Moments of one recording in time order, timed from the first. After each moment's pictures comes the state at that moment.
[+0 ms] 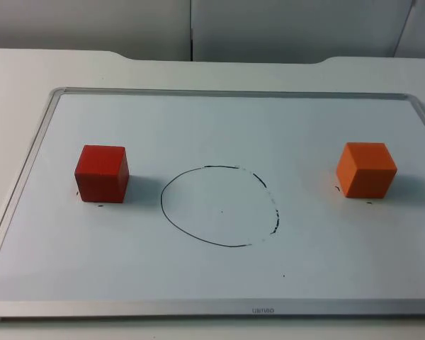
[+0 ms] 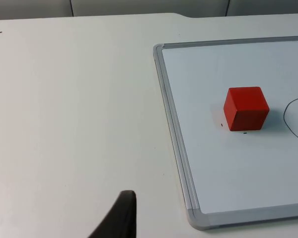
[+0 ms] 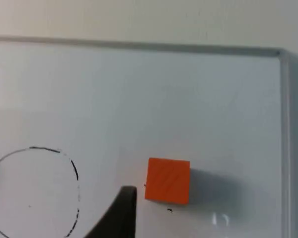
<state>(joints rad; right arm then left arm) 0.16 1.38 -1.20 0.07 0.83 0.01 -0.03 0.00 -0.51 -0.07 1.09 0.03</state>
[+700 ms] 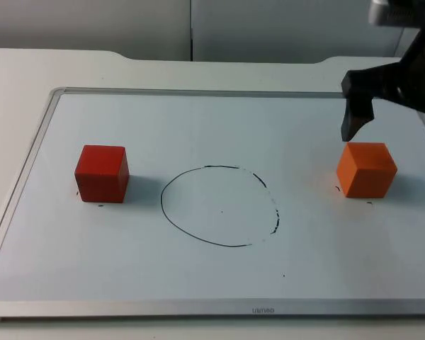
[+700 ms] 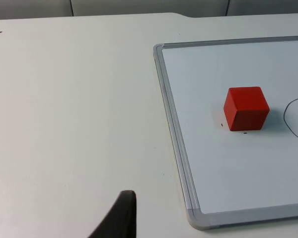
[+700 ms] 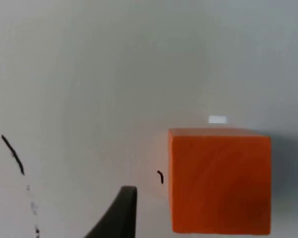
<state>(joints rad) 0.30 1.88 -1.20 -0.09 0.66 0.33 -0.03 0.00 -0.51 -0.07 1.09 0.03</state>
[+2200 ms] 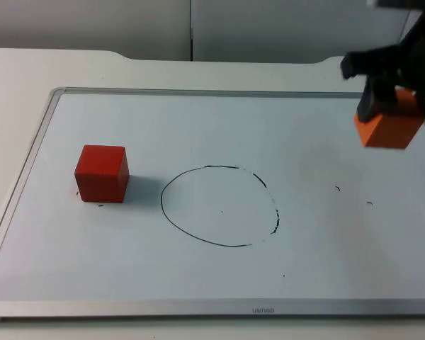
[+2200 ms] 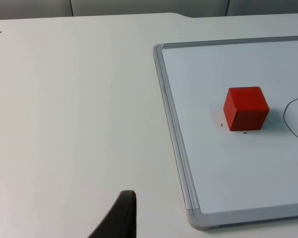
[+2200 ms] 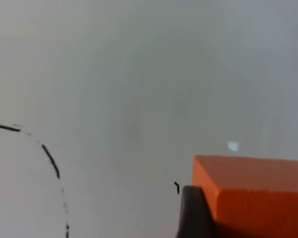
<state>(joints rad) 0.30 1.78 -1.20 -0.05 0.66 0.23 -0.03 0.00 -0.51 -0.07 1.09 0.04</state>
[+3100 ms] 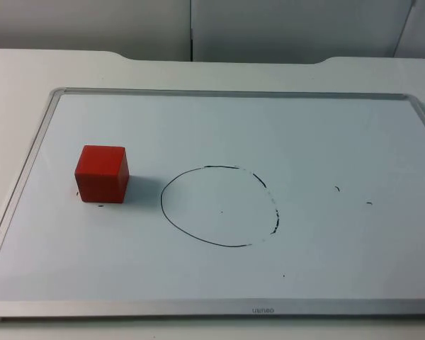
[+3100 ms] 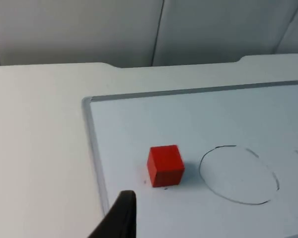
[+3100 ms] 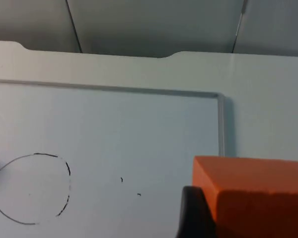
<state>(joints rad) 0.30 0.65 -0.98 -0.18 1.01 0.18 -0.03 0.30 -0.72 -0.35 0.96 0.17</state>
